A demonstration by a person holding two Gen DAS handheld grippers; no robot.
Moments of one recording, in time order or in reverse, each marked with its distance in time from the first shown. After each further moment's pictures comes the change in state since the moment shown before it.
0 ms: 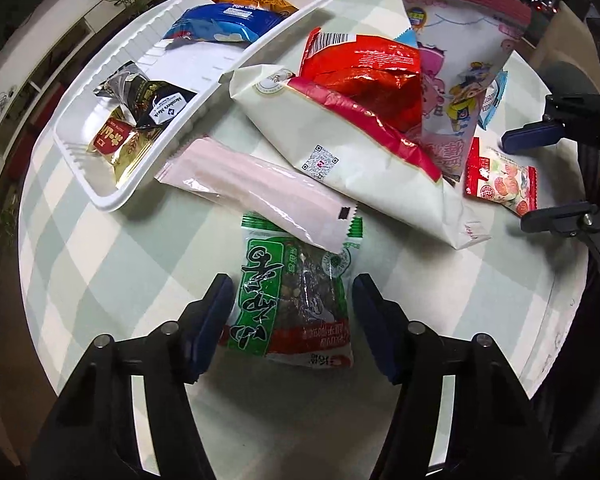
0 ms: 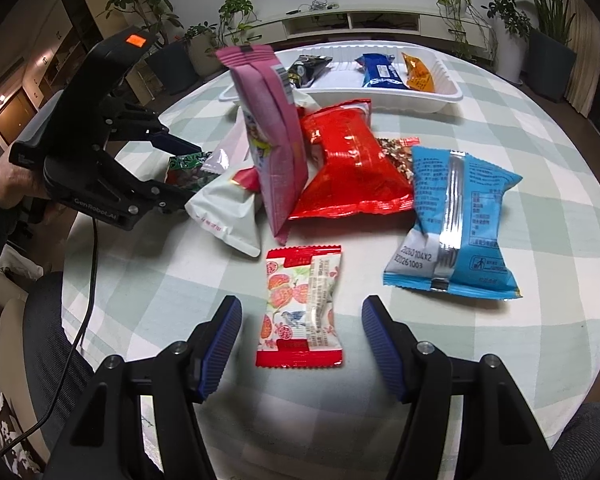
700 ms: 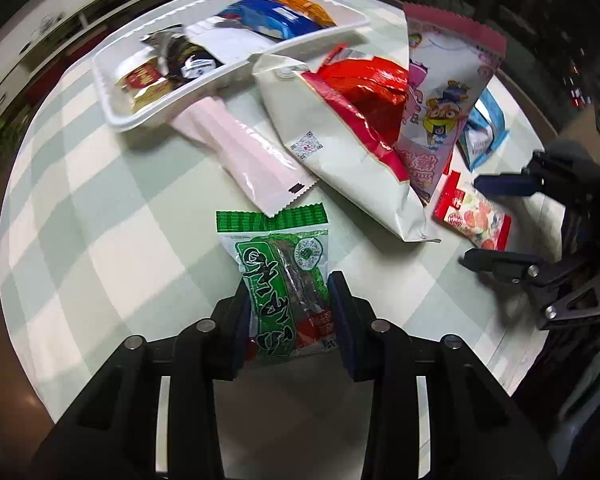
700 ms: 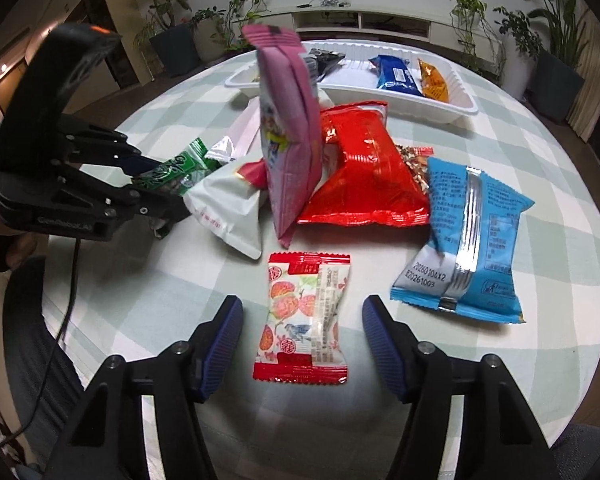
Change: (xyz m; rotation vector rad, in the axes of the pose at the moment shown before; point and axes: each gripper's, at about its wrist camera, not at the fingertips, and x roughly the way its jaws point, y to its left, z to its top) left arm -0.018 -0.035 -0.043 -0.329 -0.085 -0.051; right arm 0.013 0.014 0.005 -0.098 0.021 -0.074
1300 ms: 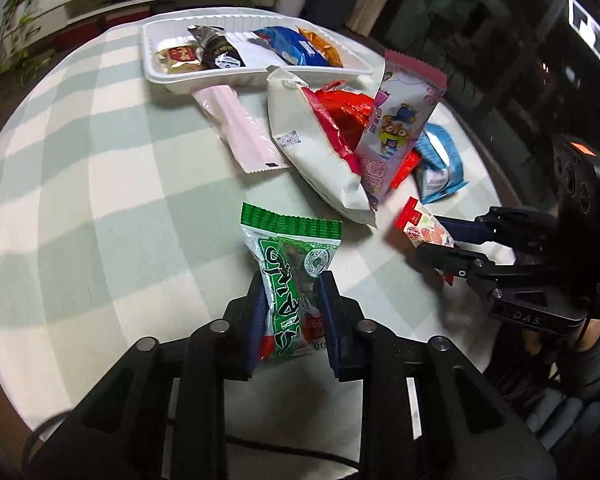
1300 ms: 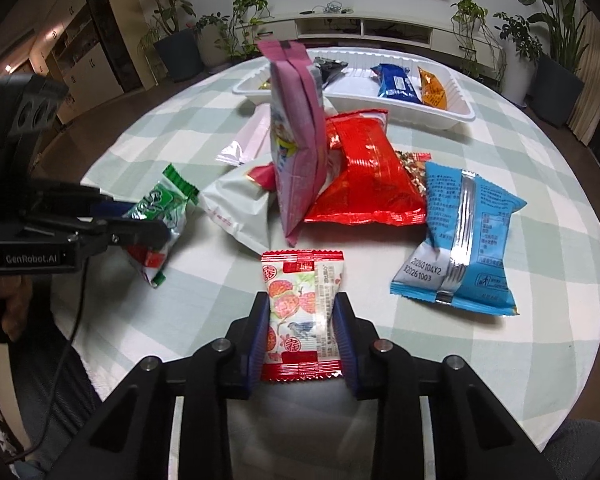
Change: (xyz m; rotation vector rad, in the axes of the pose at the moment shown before) left arm -0.025 -0.009 -0.051 -0.268 -0.176 -0.142; right arm -0.013 -0.001 -0.003 0.018 -0.031 0.041
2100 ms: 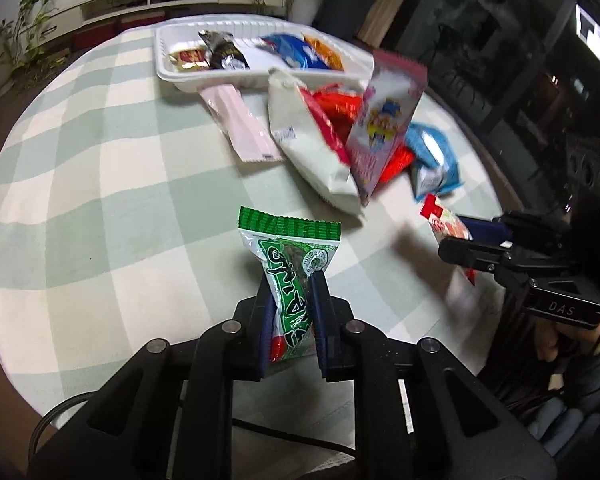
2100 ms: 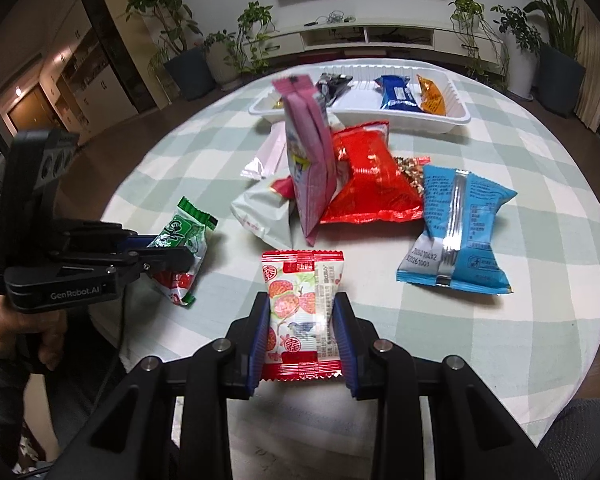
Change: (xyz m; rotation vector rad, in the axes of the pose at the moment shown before) left arm -0.016 -0.011 -0.015 -0.031 -0.052 0.027; right arm -0.028 -0.007 -0.007 0.061 -0.056 0.105
